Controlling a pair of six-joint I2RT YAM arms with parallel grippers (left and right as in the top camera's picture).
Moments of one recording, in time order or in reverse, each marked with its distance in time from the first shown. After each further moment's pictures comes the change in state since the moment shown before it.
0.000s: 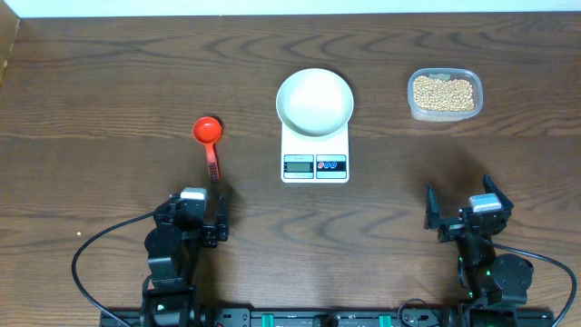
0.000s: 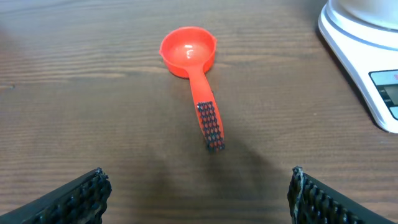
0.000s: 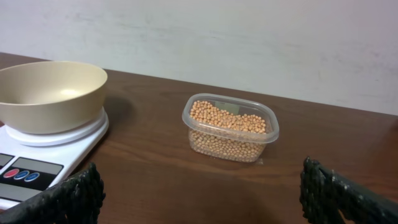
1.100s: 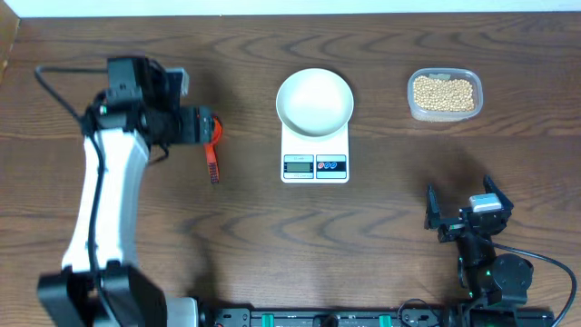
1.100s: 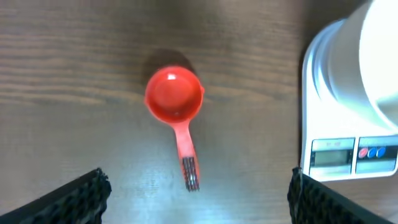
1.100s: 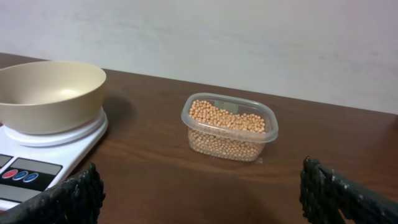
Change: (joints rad) left arm 0.042 1.166 1.341 -0.838 0.134 -0.052; right arm 0.000 0.001 0.000 0.000 0.002 0.000
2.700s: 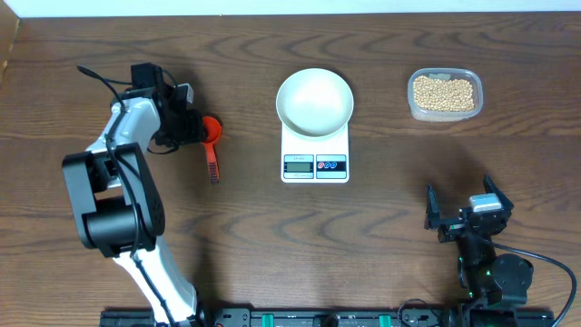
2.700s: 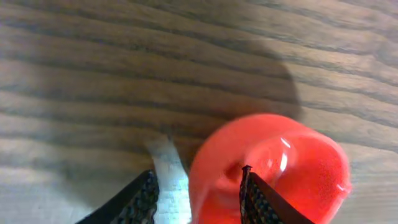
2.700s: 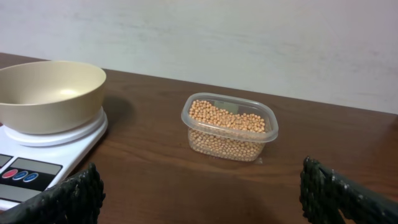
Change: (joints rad) left arm 0.068 0.488 0.022 0.246 0.024 -0.026; right arm 0.000 0.000 0.000 0.000 0.000 0.000
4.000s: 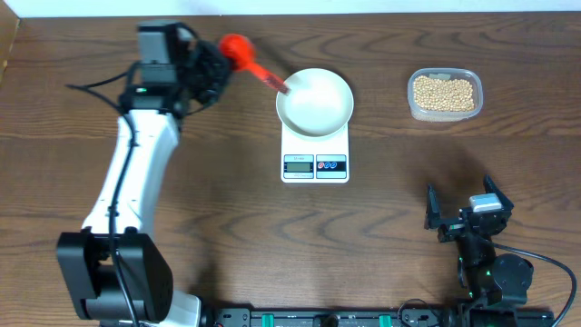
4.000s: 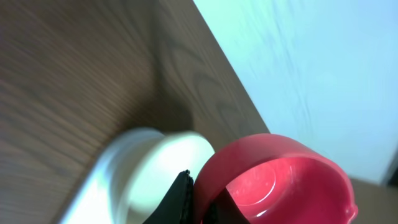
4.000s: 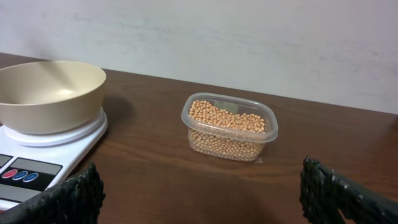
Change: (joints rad) left arm -0.219 -0.388 0.010 0.257 0.180 -1.080; right arm 0.000 0.000 0.000 0.001 0.000 0.000
